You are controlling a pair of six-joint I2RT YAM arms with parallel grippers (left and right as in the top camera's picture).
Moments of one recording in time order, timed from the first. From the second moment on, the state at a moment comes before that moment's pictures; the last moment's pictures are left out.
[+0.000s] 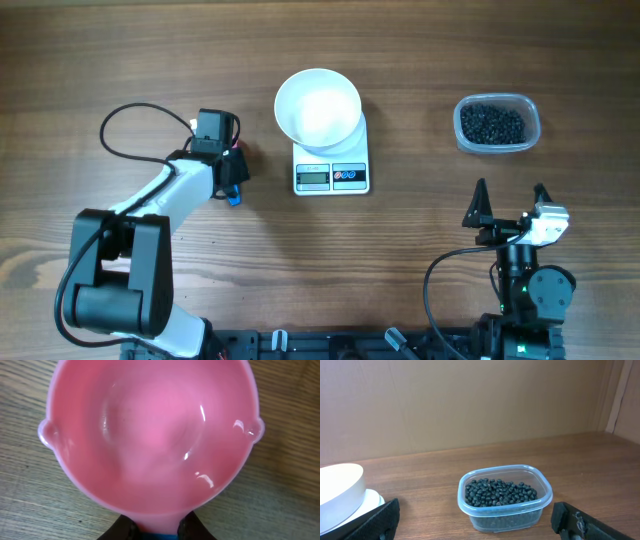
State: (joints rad) left arm -0.13 1.73 0.86 -0.34 -0.14 -0.40; right arm -0.13 0.01 0.01 0.00 -0.07 0.10
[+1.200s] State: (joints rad) left arm 0.08 1.70 0.89 -0.40 0.08 -0.36; right arm -0.13 0.01 0.01 0.00 -0.07 0.10
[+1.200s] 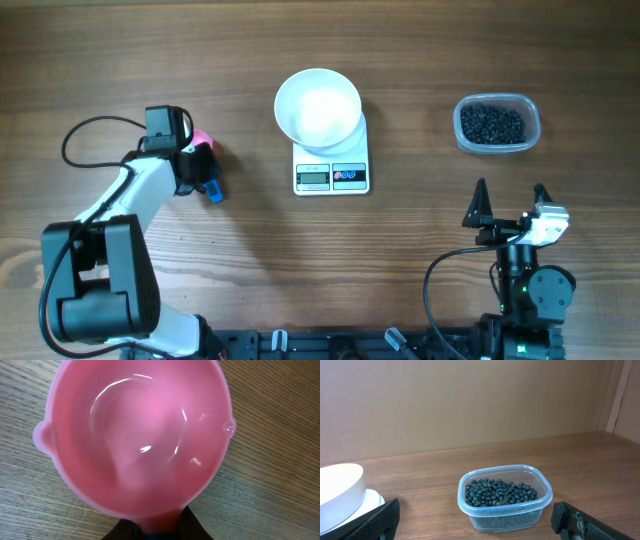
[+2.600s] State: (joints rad) left arm -0.12 1.73 0.94 -0.50 -0.06 -0.24; right arm -0.13 0.01 0.01 0.00 -0.07 0.10
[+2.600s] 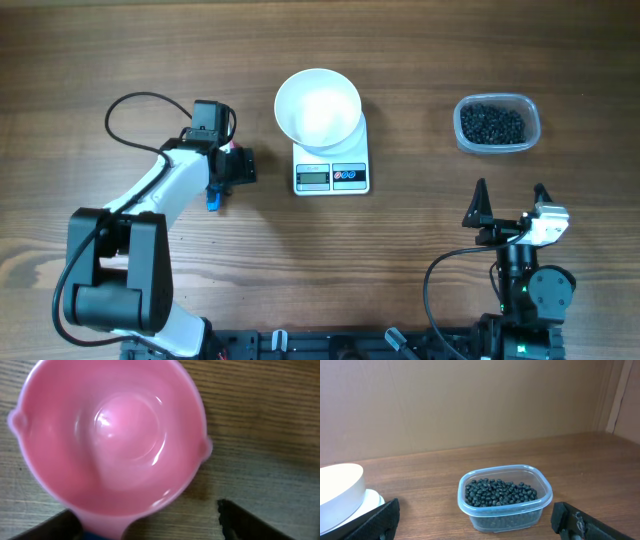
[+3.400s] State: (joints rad) left arm -0.12 1.74 0.92 -0.49 -0.03 -0.30; right arm -0.13 0.01 0.01 0.00 -0.07 0.10
